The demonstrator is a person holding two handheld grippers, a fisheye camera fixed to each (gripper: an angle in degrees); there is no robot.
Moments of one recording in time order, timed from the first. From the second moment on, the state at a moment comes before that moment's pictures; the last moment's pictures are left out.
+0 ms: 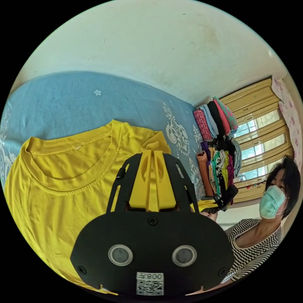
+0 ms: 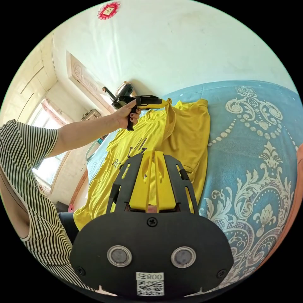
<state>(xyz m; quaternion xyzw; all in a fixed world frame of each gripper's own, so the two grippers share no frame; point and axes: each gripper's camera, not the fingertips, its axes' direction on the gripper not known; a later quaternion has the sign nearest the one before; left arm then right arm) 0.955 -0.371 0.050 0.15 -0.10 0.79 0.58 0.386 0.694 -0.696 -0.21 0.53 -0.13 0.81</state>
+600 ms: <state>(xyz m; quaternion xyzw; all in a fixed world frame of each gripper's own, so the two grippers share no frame) 0.916 -0.493 -0.011 0.17 -0.10 0.77 0.61 0.468 0.672 -0.655 -0.34 0.49 -0.05 0.80</state>
